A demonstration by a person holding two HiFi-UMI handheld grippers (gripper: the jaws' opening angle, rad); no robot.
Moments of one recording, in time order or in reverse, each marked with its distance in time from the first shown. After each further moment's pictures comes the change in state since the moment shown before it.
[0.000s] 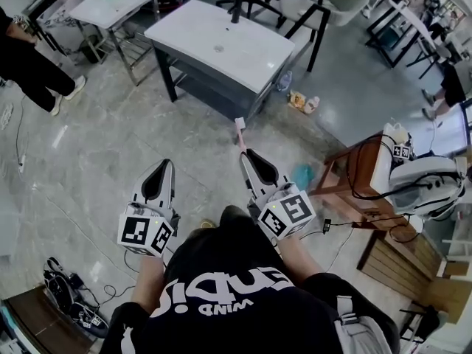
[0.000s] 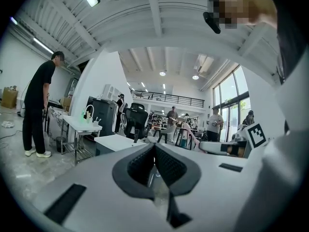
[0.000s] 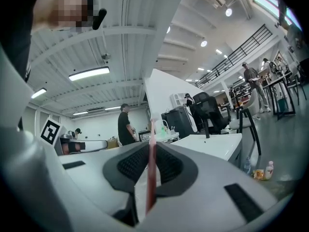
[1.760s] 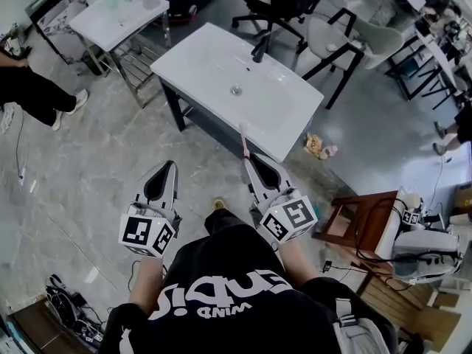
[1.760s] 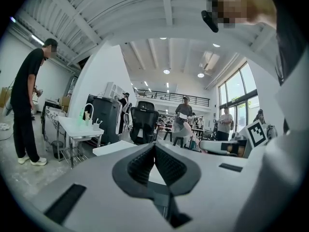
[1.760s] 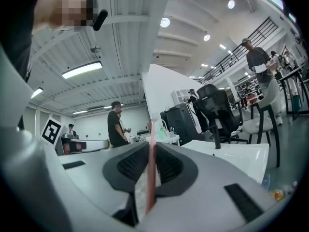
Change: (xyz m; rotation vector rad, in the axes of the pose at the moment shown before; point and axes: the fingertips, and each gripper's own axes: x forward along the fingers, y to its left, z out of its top) left arm 0.230 0.154 0.046 0.009 0.005 0.028; right arm 0.252 -0.132 0.037 -0.010 0.018 0.050
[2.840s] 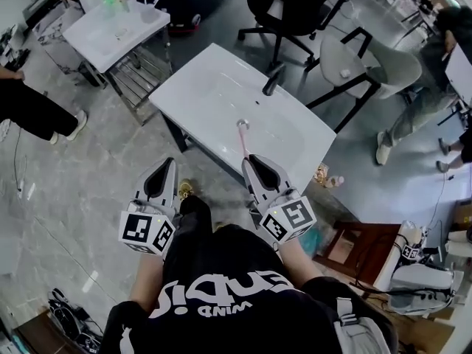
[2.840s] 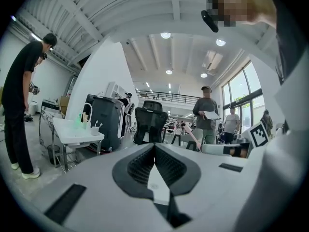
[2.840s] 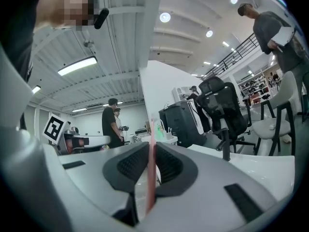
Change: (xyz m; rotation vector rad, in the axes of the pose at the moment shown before) left arm 0.153 0.104 0.025 -0.004 -0.020 0.018; right arm 0.159 -0.090 0.012 -0.019 0.026 0.019
